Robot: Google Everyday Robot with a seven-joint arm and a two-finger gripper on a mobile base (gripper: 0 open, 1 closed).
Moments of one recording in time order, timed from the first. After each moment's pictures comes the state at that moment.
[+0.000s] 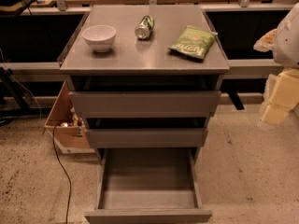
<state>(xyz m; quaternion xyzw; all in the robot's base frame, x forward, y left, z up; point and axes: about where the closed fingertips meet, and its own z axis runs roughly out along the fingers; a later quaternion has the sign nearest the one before) 0.438 -0.217 0.977 -0.60 0.78 -0.04 0.16</state>
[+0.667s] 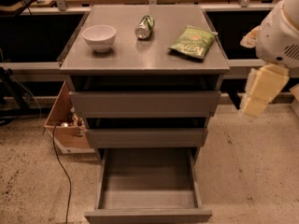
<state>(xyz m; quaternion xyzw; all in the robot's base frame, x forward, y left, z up) 0.458 -0.197 0.975 -0.60 0.78 -0.03 0.18</state>
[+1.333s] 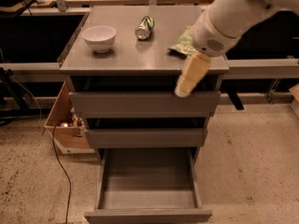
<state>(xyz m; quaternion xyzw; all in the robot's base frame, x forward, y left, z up) 0.561 -0.093 0.946 -0.61 0.74 0.02 0.27</state>
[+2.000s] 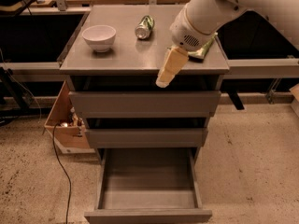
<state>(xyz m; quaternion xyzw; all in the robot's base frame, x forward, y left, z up) 0.609 -0.052 0.939 -0.61 0.73 0.04 0.30</state>
